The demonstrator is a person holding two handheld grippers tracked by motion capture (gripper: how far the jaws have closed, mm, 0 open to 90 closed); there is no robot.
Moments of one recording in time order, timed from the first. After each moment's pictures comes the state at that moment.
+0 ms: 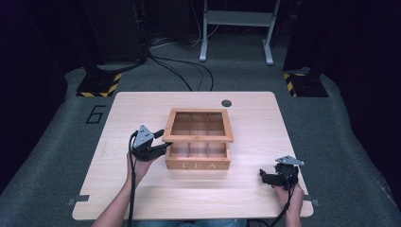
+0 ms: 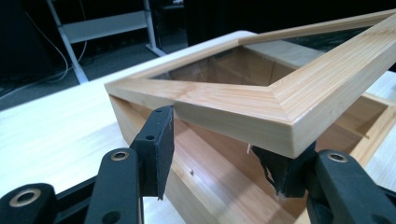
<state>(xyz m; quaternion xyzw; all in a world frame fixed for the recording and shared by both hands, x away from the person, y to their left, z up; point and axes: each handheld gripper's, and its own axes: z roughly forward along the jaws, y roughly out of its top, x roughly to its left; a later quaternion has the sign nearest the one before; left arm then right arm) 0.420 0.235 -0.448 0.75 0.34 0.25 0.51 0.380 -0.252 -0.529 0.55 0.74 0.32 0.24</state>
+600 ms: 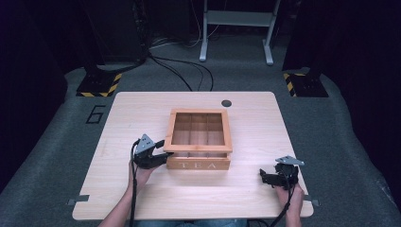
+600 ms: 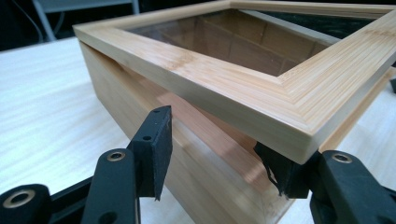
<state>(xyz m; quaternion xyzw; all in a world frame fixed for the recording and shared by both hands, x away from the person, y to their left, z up) 0.417 0.240 -0.483 0.76 0.35 0.19 0.51 0.380 -0.252 -0.529 0.55 0.74 0.32 0.24</state>
